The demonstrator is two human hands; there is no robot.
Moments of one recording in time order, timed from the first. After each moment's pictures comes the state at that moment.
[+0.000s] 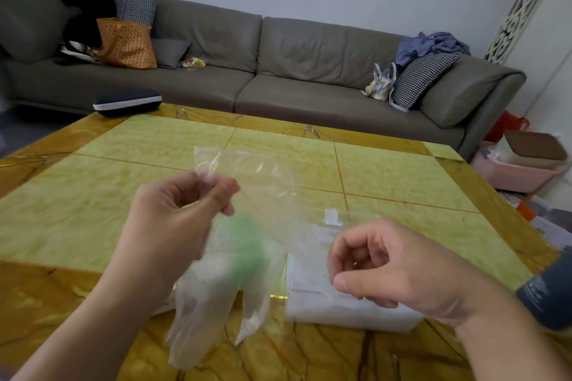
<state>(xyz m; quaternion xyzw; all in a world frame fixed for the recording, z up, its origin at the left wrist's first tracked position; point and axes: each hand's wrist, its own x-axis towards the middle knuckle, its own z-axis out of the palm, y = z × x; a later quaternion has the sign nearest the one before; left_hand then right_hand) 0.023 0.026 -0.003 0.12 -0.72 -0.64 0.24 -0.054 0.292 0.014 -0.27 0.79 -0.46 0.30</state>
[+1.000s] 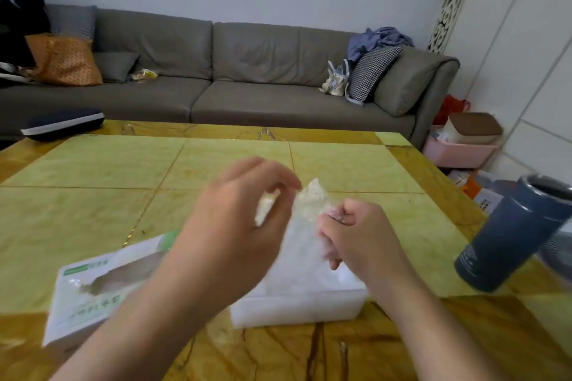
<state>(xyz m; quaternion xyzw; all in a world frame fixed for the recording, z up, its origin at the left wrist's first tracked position) -0.010 0.136 0.028 -0.13 -0.90 -0.31 0.27 -0.081 0.319 -0.028 -0.01 0.82 -0.57 -0.01</state>
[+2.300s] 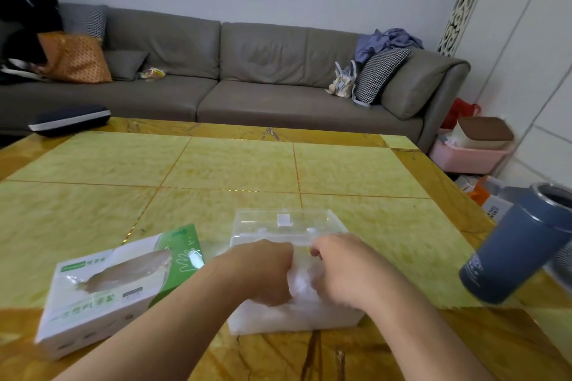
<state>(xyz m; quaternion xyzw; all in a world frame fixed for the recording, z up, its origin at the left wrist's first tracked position) -0.071 0.158 -0.039 -0.06 -0.96 -0.07 -0.25 -0.081 0.313 -0.033 -0.12 0.98 -0.09 0.15</state>
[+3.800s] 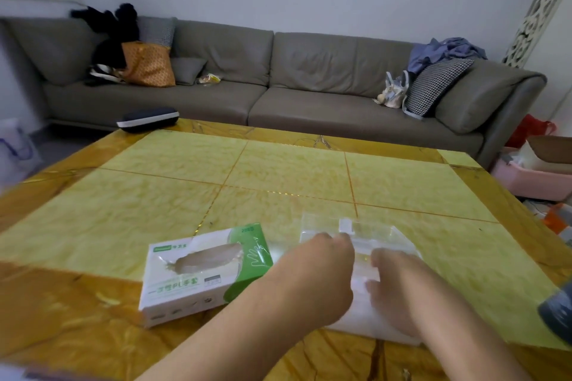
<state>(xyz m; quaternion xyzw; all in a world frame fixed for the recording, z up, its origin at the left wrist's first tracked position) -0.021 0.137 -0.011 -0.05 -0.98 -0.19 -0.06 -0.065 0.283 -0.033 -0.08 0.99 -0.04 0.12</state>
